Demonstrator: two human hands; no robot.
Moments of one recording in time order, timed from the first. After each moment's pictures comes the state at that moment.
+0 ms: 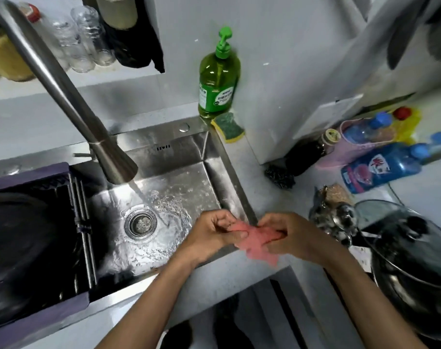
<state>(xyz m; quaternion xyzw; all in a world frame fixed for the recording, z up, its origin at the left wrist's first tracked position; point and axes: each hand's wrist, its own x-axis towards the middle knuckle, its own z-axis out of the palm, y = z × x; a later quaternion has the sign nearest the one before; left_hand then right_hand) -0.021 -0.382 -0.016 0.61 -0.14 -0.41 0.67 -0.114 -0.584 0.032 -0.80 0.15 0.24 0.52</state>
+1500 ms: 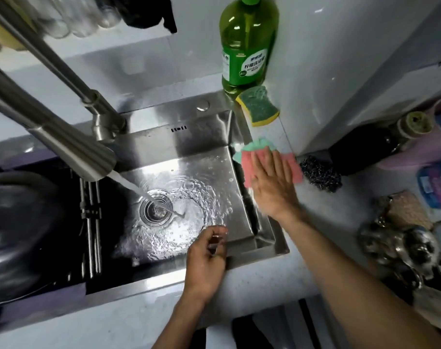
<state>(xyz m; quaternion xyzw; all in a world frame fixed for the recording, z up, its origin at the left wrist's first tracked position) -0.057 -0.389 -0.110 0.80 0.07 -0.21 0.56 0.022 -0.599 -0.157 -0.98 0.09 0.09 0.12</state>
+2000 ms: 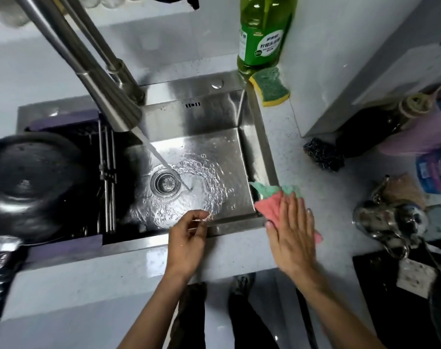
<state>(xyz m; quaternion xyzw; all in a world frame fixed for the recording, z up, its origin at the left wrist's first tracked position) -0.089 -0.337 -0.097 0.81 0.13 -0.16 0.55 -0.154 -0.560 -0.142 -0.98 0.15 0.08 0.12</state>
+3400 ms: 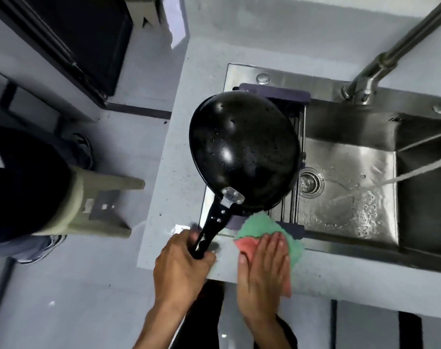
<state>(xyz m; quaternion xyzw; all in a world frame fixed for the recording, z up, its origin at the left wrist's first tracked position) -0.109 0.106 -0.061 0.89 0.27 -0.16 0.34 -0.148 -0.042 -0.122 -0.96 0.12 0.13 0.22</state>
